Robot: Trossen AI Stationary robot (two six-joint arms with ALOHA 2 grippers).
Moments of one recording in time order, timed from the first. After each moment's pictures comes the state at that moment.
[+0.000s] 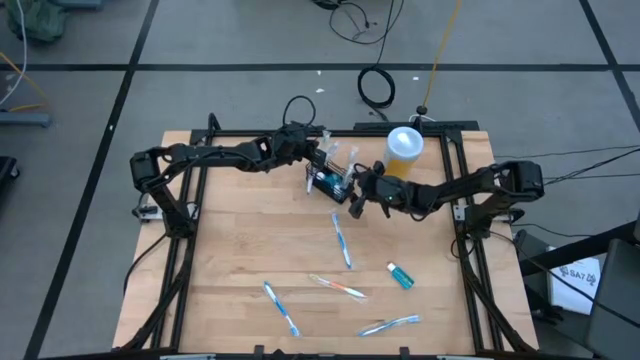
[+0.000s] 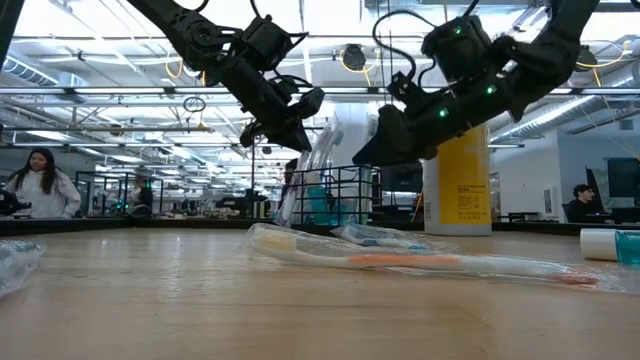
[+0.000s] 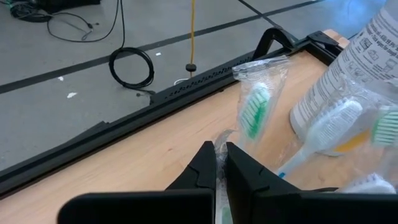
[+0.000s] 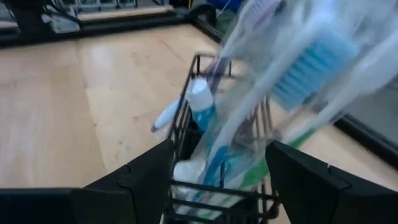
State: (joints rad) left arm 0.41 1.70 1.10 0.07 -0.27 -0.40; right arm -0.15 1.57 0.57 0.65 0.35 0.10
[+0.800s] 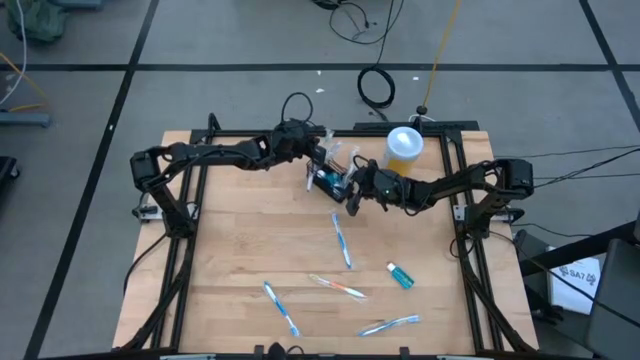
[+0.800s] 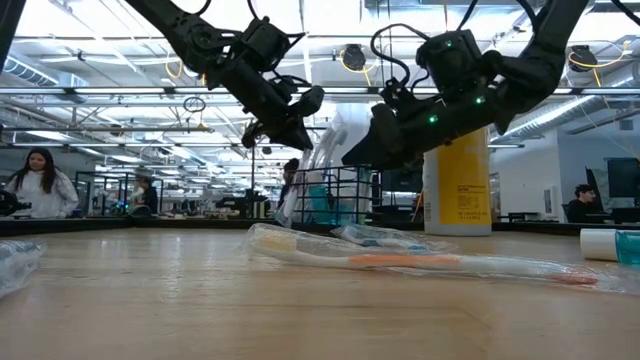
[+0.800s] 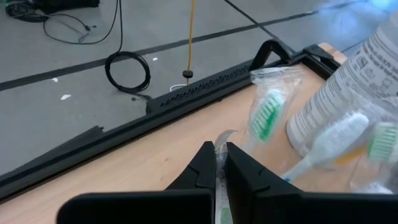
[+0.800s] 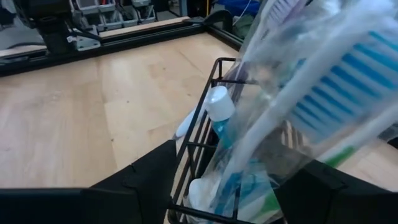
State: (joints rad) left arm 0.44 1.70 1.10 0.12 -0.25 -0.41; right arm -0.21 1.66 0.57 0.69 0.21 0.13
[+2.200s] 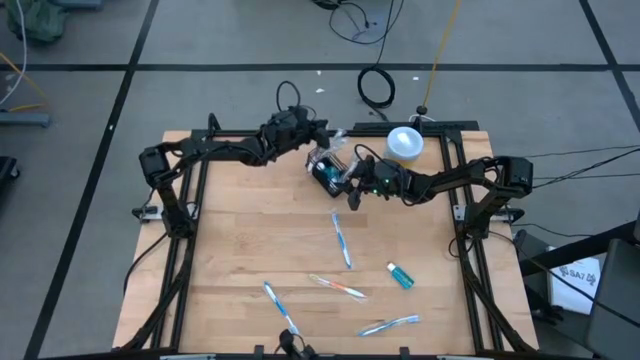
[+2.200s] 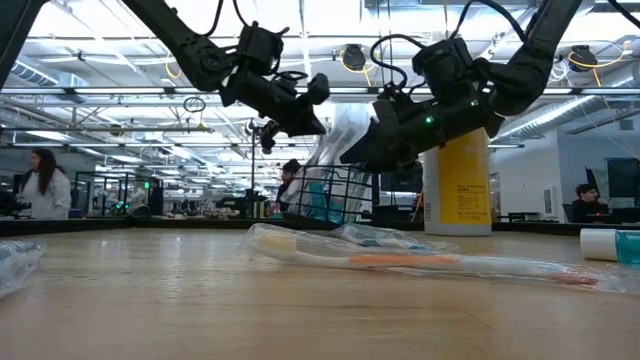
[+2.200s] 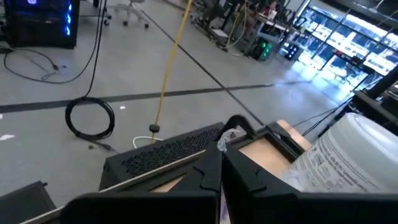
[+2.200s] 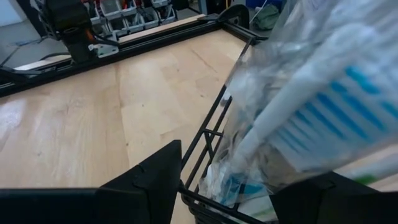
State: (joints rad) left arm 0.50 1.78 1.10 0.49 -0.18 -0.47; right arm -0.30 1.66 0.57 0.66 0.02 0.17
